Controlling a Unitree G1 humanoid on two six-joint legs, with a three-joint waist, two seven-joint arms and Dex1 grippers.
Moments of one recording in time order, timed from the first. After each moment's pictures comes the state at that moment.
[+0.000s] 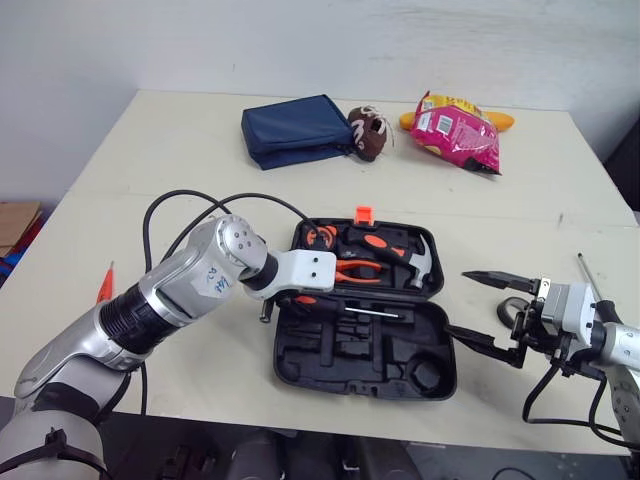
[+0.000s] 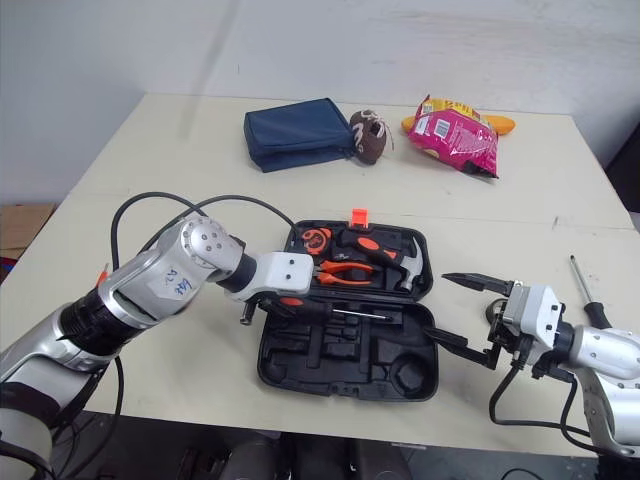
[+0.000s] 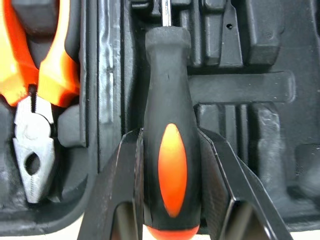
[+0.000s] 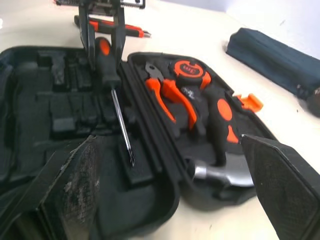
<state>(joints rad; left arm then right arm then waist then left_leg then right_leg) -0.92 0.74 -0.69 -0.25 -0.01 0.80 -1.14 0.09 -0.77 -0.30 -0.14 0.51 -0.16 1.20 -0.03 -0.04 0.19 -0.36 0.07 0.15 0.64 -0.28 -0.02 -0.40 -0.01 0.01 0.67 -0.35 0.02</state>
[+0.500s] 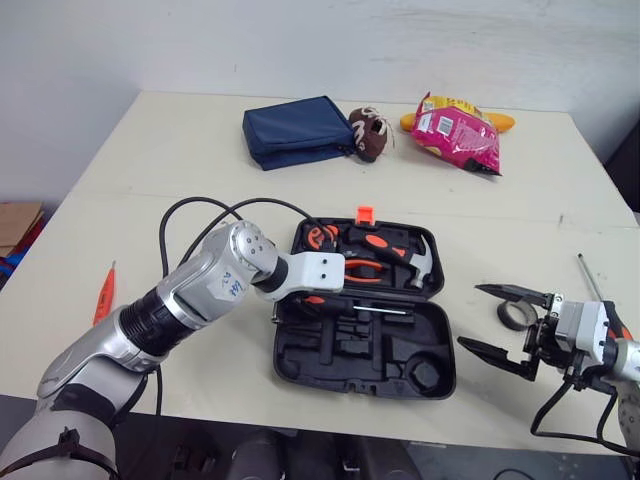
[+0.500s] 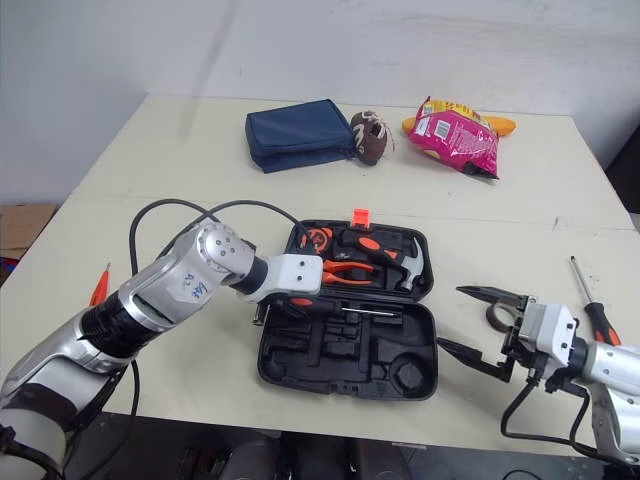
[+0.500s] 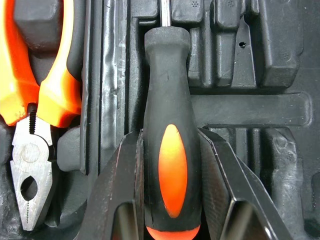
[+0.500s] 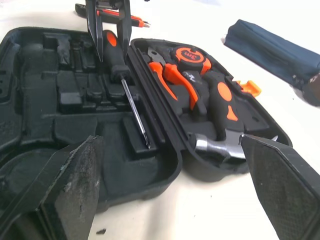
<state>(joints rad) -0.89 0.68 -0.69 -0.22 0.03 0.81 -1.11 0.12 -0.75 -0.32 -0.03 0.51 -0.27 1.27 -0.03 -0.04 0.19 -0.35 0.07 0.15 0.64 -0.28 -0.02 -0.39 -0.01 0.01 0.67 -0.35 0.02</state>
